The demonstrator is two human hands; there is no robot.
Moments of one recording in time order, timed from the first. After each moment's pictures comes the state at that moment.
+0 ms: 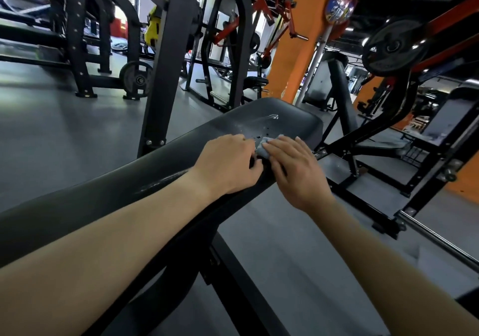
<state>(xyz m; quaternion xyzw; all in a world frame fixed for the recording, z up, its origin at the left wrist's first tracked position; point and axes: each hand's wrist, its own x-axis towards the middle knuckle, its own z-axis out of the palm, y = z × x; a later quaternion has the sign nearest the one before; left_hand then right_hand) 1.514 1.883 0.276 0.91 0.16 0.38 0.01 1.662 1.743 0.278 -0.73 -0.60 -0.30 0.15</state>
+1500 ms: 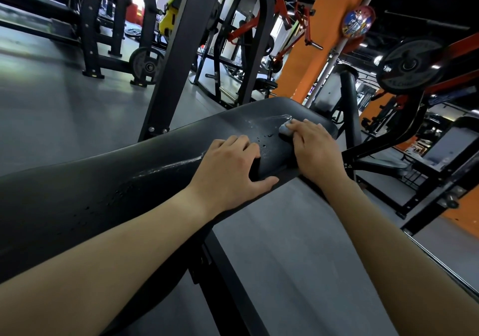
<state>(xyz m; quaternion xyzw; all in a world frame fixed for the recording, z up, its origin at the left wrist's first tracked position) 1.523 1.887 0.229 0.86 0.16 0.47 0.05 1.688 1.778 0.323 -0.81 -0.50 -0.25 0.16</state>
